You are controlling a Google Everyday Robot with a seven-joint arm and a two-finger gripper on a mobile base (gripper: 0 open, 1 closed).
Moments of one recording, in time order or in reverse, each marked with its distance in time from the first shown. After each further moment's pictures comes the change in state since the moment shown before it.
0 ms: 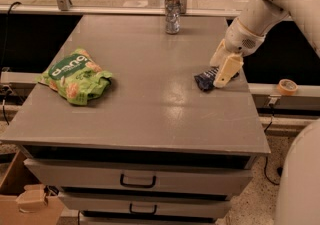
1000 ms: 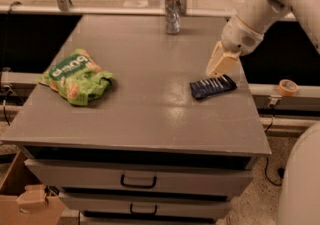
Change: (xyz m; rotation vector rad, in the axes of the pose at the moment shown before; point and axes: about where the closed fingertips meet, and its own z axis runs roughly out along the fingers) arm -0.024 0.022 -0.008 -0.076 -0.075 -0.041
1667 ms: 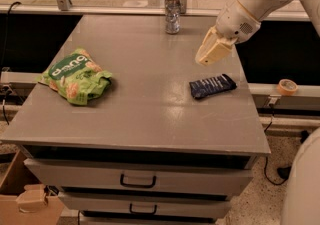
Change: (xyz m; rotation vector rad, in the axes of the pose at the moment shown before) arm -0.052 0.009 -0.024 0.008 -0.131 -0.092
